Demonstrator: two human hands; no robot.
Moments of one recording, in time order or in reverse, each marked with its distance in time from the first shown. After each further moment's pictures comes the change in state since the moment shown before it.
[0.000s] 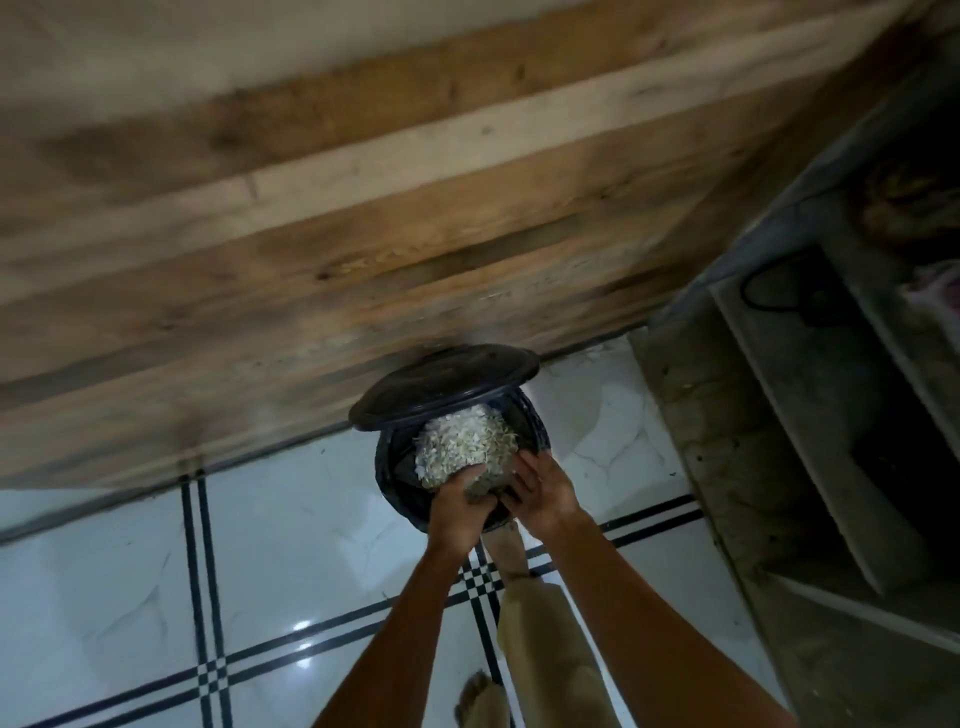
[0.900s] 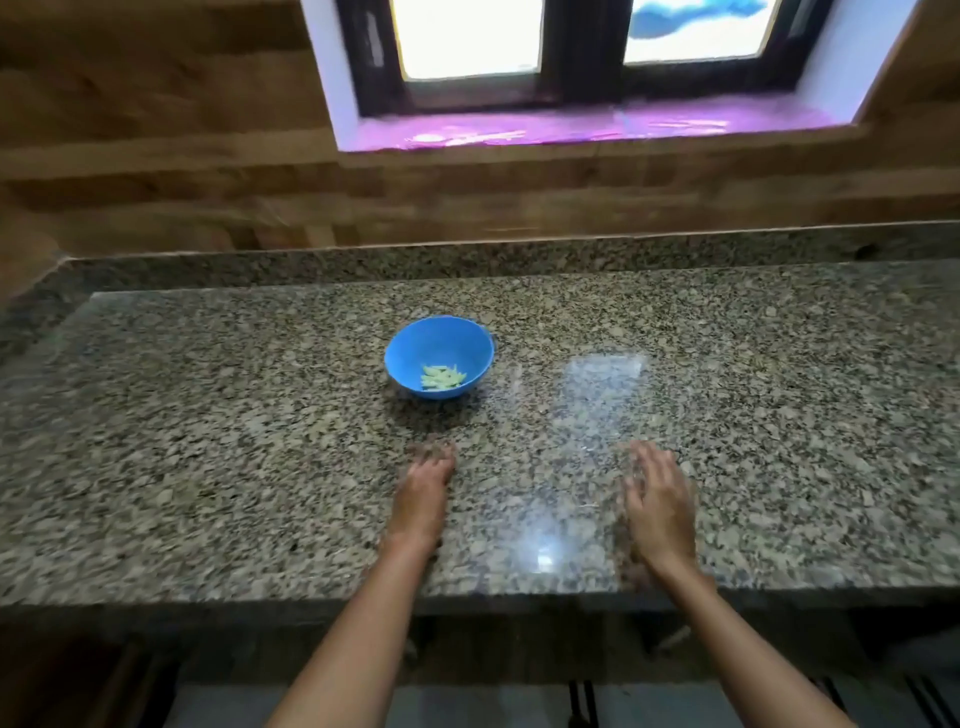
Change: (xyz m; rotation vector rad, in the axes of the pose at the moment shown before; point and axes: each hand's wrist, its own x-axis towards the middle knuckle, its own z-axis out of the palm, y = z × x) left_hand -0.458 0.310 0.540 0.859 -0.462 1.475; right_hand -0.517 -0.135 -0.670 -0.403 1.508 -0.898
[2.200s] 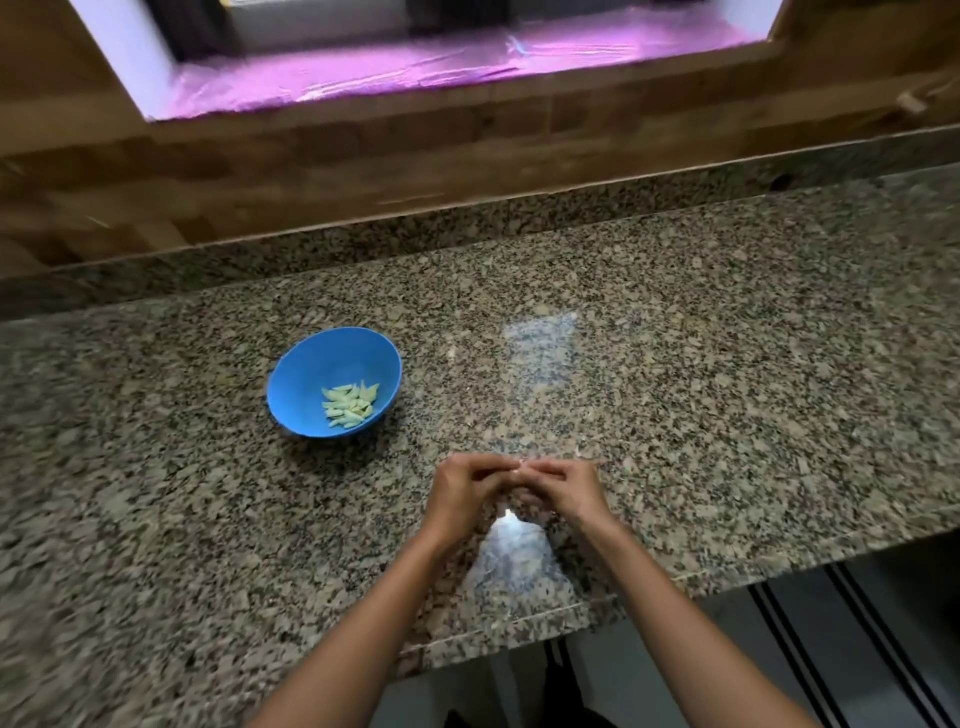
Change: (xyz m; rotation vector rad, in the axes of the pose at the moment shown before) left_hand 0.046 0.127 0.033 -0.768 -0.477 0.015; right_hand 0.061 -0.016 0.008 0.900 -0.352 0.492
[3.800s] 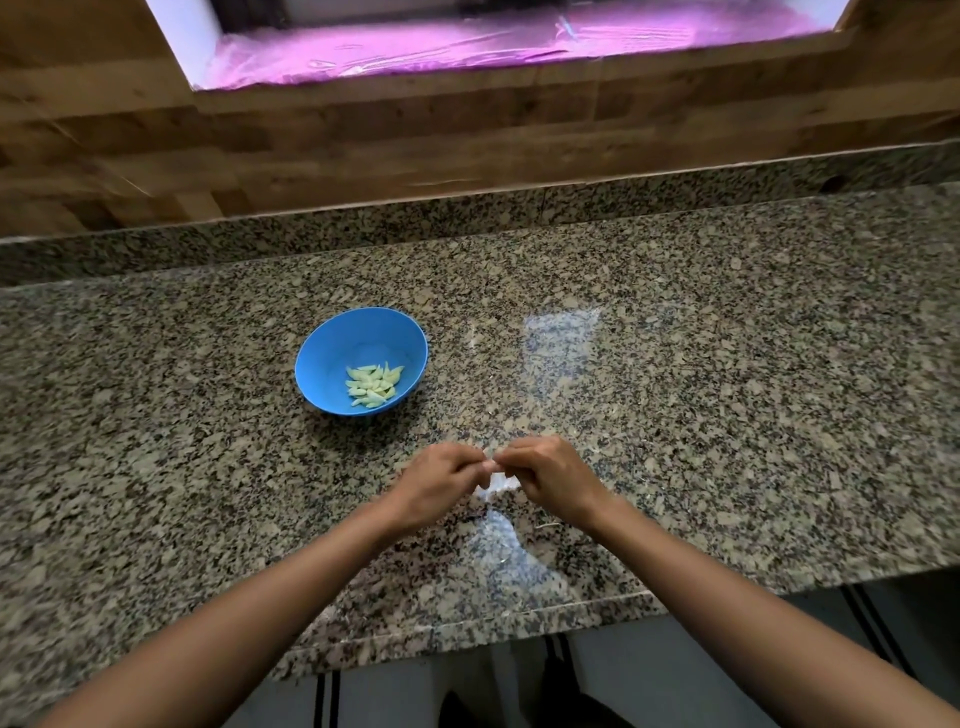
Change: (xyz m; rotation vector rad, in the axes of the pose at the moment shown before) left_hand -0.017 0.009 -0.058 0.404 -0.204 0.049; right_hand 0.016 -0.010 0.020 -0.910 -0.340 -0.843
